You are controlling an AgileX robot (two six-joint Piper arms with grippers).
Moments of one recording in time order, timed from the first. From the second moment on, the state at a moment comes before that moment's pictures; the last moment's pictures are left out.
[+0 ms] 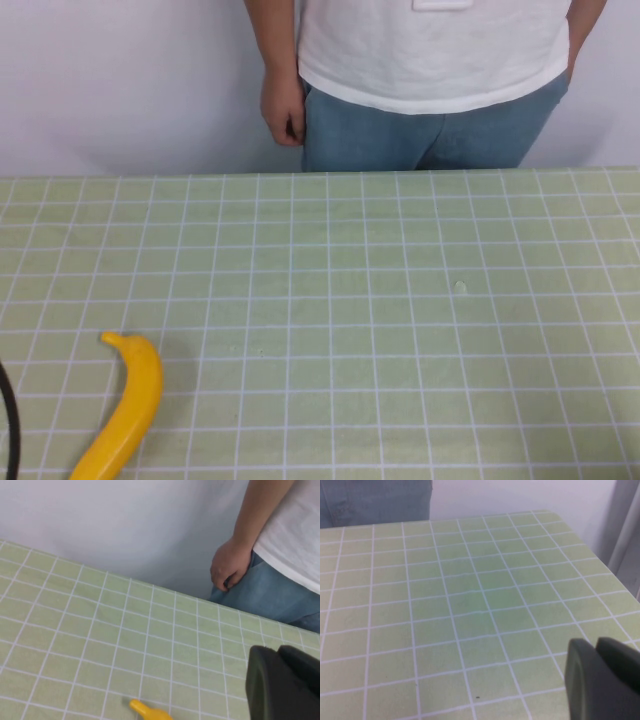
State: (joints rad) right arm -0.10 -0.03 0.03 -0.30 0.33 0.31; left arm -0.05 0.53 -0.67 -0.12 0.60 -0.16
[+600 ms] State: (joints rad) right arm -0.10 -0.03 0.03 -0.30 0.33 0.31; left arm -0.05 0.74 -0.96 -0.10 1.03 -0.01
